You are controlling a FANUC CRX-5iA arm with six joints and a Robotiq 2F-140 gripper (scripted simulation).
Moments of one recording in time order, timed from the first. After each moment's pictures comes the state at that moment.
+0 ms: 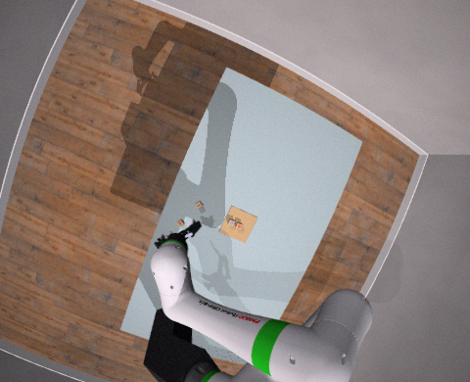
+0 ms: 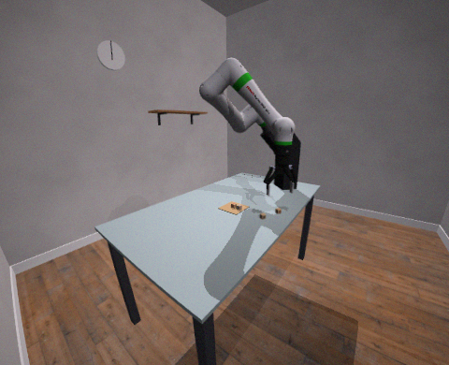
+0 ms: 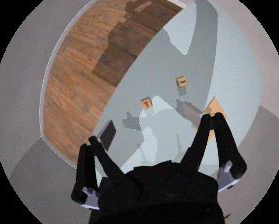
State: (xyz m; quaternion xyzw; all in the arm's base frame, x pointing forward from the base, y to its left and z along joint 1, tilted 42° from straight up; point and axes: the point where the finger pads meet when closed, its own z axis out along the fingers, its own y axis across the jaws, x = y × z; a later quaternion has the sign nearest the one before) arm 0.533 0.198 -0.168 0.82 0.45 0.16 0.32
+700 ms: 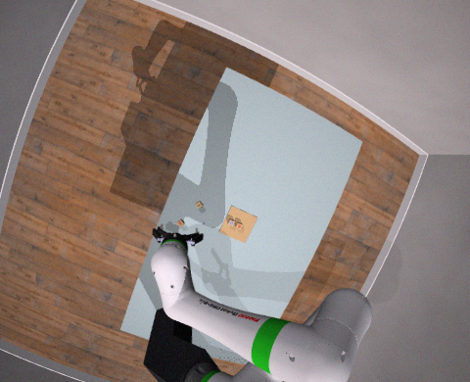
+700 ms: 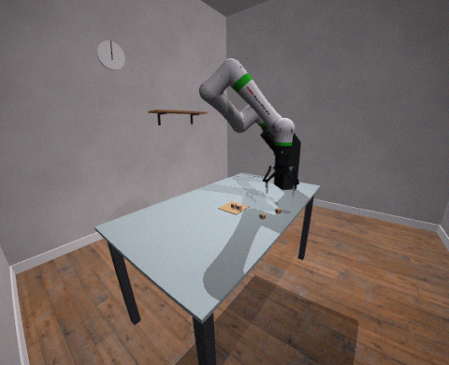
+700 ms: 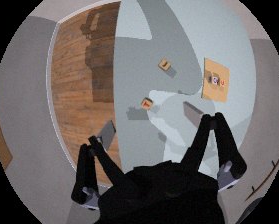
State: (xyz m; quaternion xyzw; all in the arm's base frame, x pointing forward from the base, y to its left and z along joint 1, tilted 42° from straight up) arm 0.536 0.197 -0.170 0.91 0.20 0.25 0.26
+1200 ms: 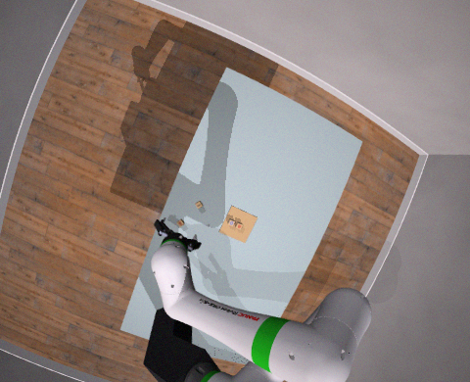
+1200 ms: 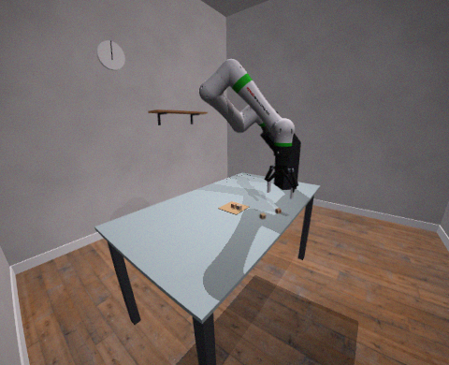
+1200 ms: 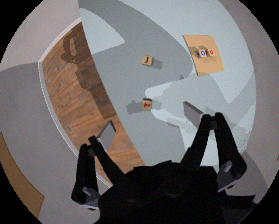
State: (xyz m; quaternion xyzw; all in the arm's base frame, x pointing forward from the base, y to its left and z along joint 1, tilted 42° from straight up) arm 0.537 0.196 -0.172 0.93 0.01 0.29 0.20
